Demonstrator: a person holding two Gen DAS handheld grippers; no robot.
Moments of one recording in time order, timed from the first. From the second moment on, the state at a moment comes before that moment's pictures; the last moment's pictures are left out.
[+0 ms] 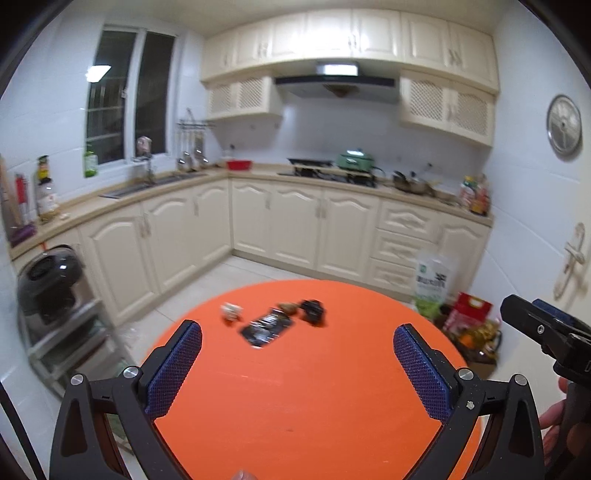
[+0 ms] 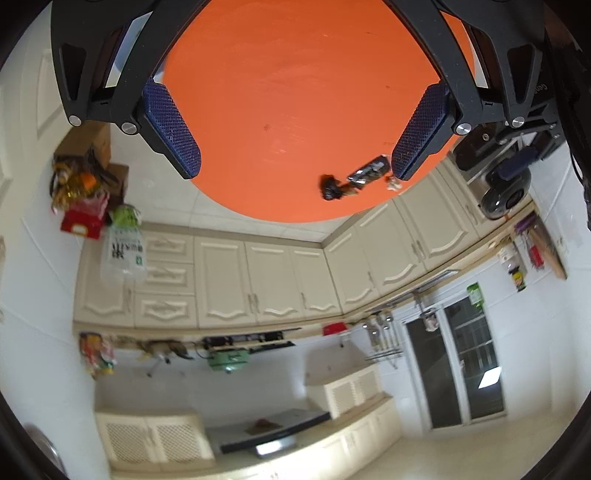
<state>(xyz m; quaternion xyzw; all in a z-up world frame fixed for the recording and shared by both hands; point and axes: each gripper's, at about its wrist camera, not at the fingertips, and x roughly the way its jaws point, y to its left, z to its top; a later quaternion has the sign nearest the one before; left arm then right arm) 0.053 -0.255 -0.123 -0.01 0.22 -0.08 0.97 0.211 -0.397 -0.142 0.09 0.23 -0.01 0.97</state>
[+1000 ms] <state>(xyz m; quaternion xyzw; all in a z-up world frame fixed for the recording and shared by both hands) 0.140 -0.236 -0.143 -0.03 0.26 -0.05 0.96 0.289 -0.338 -0.178 0.02 0.28 0.02 0.96</state>
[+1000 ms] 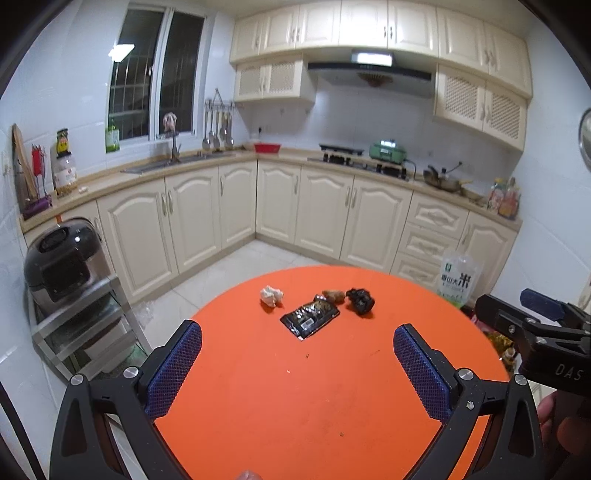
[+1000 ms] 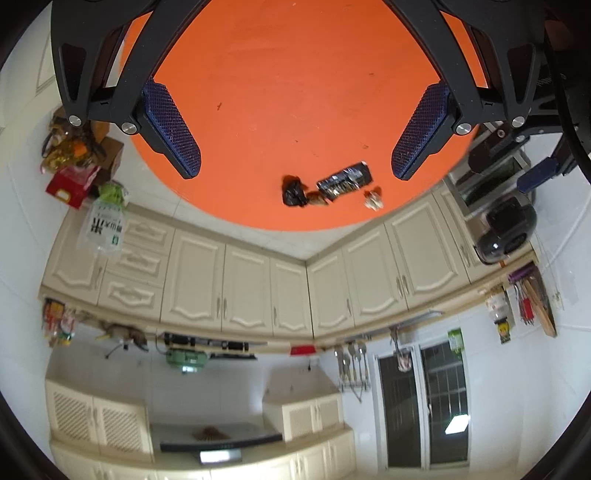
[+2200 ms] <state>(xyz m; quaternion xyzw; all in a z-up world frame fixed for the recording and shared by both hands) 0.546 -0.284 -0.211 0.02 0.42 -0.08 0.90 0.518 -0.359 -0.324 0.01 0.44 0.07 0.89</state>
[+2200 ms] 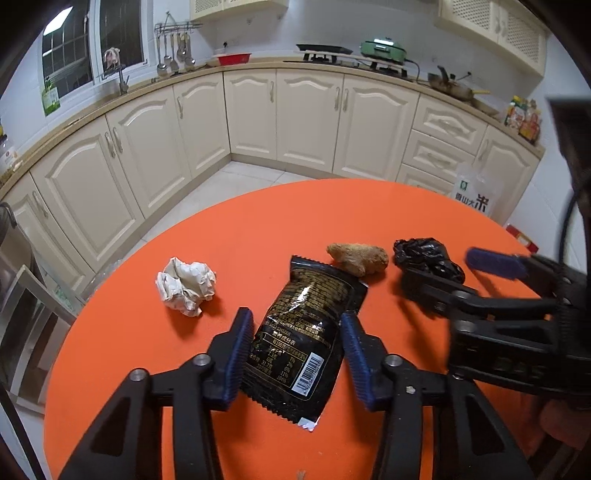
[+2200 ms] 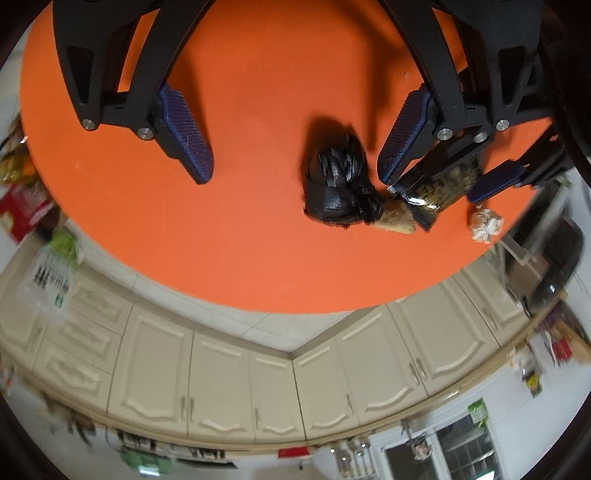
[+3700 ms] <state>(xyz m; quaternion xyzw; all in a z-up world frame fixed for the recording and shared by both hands) 0.141 -0.315 -0.147 0.00 0.26 -0.23 0.94 0.196 -0.486 -0.190 0.09 0.27 -0.01 0.96</state>
